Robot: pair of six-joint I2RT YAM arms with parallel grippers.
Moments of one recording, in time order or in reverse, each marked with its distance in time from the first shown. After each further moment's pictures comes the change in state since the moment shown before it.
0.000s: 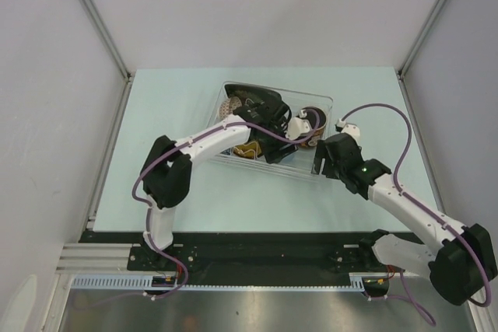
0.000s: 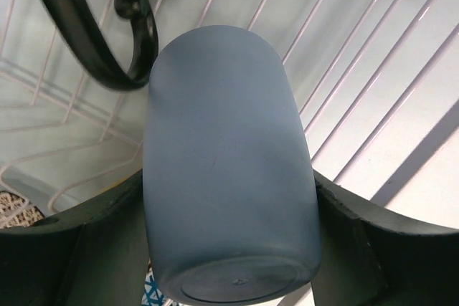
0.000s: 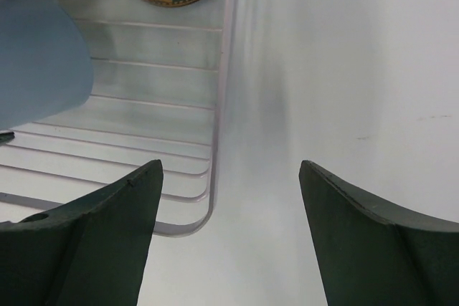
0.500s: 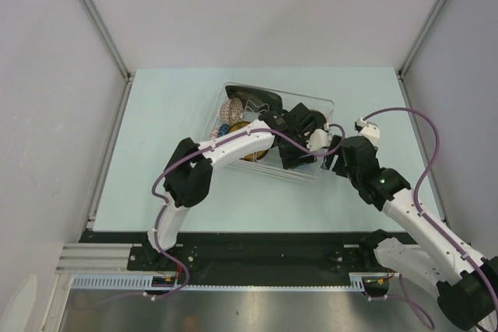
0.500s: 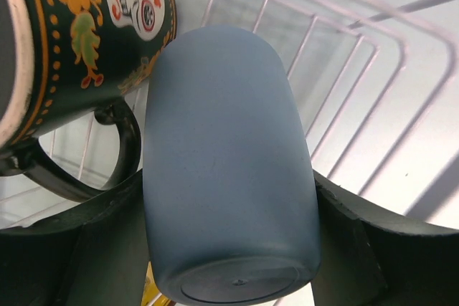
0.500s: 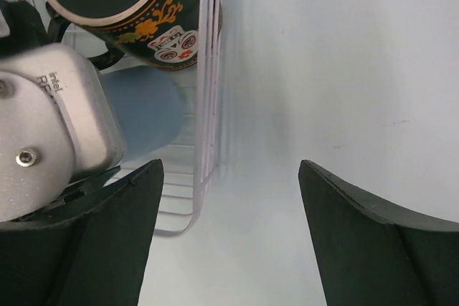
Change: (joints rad) left arm -0.135 0.156 0.220 -0.080 -0.066 0.060; right arm -0.027 -0.204 -0.003 -0.045 0.078 0.045
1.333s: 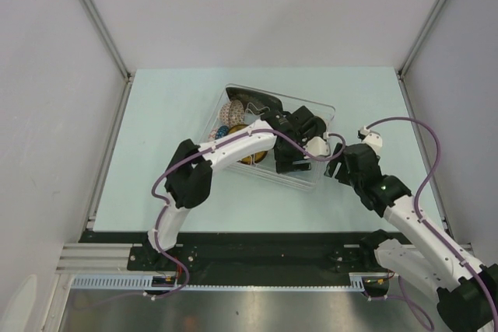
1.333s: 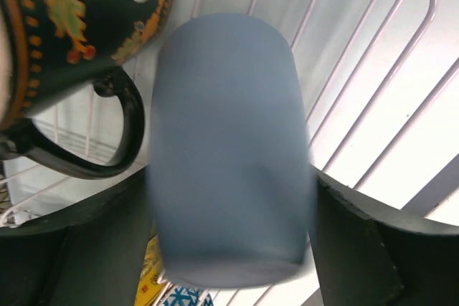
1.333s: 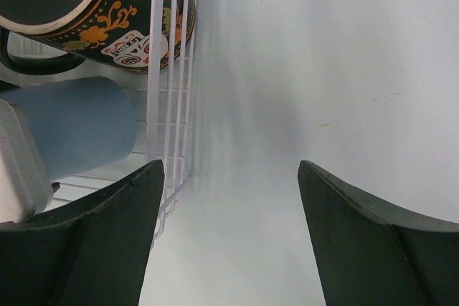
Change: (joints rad) left arm -0.018 0.009 0.048 -0.186 -0.062 0.095; right arm -0.039 -0.056 -0.093 -0.006 -0.031 0.023
